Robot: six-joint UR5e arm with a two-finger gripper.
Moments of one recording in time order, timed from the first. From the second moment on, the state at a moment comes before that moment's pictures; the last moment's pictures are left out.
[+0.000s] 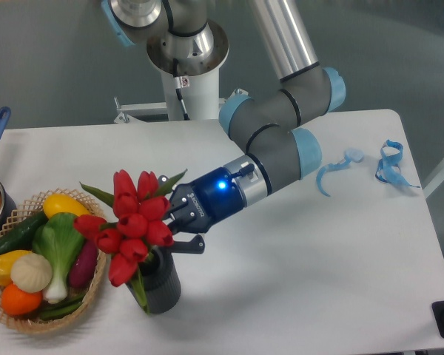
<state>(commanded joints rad) 2.53 -2.07 -1.70 -0.73 0.04 1.22</state>
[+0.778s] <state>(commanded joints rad) 2.52 -2.11 -1.73 -0.73 0.08 1.28</state>
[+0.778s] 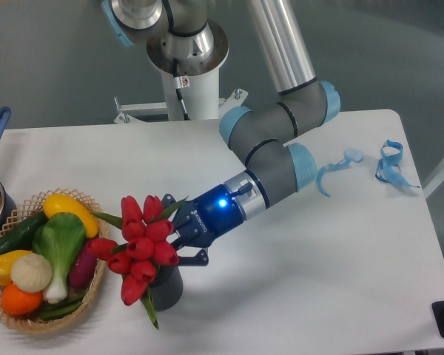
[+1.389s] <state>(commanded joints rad) 2.54 -2.08 -1.73 -0.72 0.30 1.31</state>
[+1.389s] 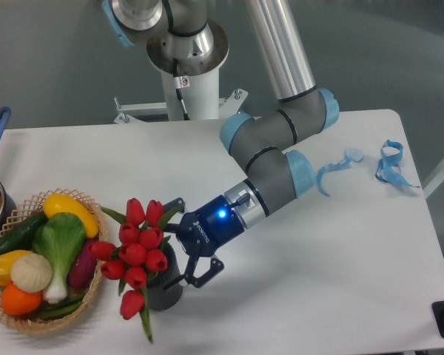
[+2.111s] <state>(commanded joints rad) 2.76 -1.84 -1.67 -0.73 1.04 1.45</state>
